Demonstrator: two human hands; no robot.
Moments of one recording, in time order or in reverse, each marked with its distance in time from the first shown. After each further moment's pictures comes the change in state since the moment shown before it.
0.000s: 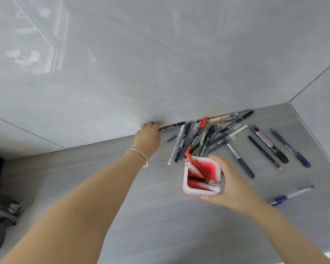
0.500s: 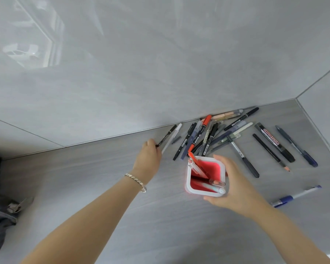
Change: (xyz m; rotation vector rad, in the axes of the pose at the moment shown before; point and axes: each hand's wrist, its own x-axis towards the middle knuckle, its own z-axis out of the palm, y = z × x) left_hand -0.051 0.001 0.016 -0.290 -0.060 -0.200; right_hand -0.001 -0.001 0.003 -0.002 -0.023 0.016
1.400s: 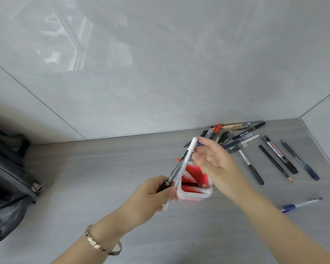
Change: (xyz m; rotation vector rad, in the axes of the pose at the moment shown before) left_hand -0.148 0.004 -0.076 -0.777 -0.413 0.011; right_hand 0.005 -0.109 0.017 0.490 0.025 -0.091
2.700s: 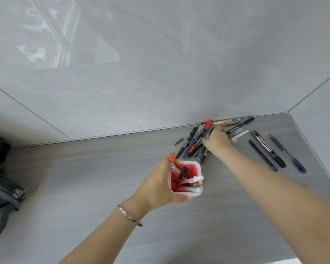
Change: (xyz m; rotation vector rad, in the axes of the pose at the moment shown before) left_hand 0.066 -0.030 0.021 0.439 0.052 0.182; right_hand 0.118 0.089 -0.064 -0.867 0.343 0.461
